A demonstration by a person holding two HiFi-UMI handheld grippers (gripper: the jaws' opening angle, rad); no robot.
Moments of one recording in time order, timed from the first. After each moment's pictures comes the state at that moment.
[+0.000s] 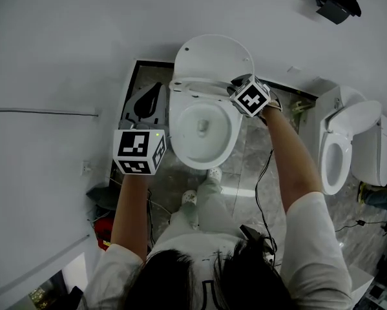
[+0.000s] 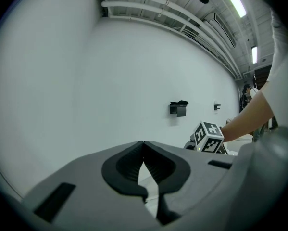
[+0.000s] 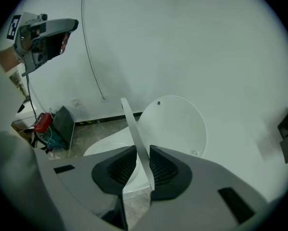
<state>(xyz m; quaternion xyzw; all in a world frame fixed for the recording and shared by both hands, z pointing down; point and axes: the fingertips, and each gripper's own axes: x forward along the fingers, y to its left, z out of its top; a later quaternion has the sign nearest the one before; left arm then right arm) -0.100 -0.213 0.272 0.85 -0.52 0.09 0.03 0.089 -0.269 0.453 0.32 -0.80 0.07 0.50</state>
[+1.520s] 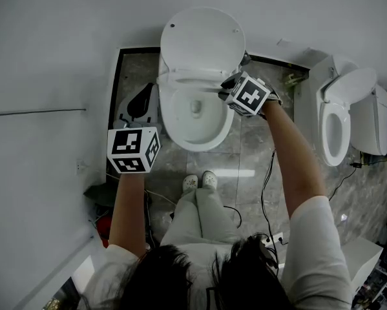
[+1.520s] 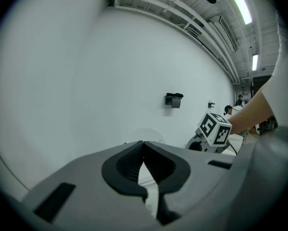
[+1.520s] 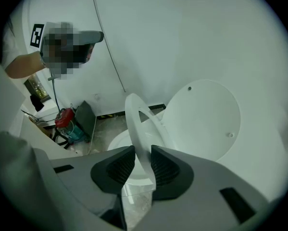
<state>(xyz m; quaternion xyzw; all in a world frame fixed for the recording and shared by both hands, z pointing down) -0.110 -0.177 0.344 0.86 -0.49 0.10 0.08 0.063 -0.173 0.495 0.23 -0.82 0.12 0.50</state>
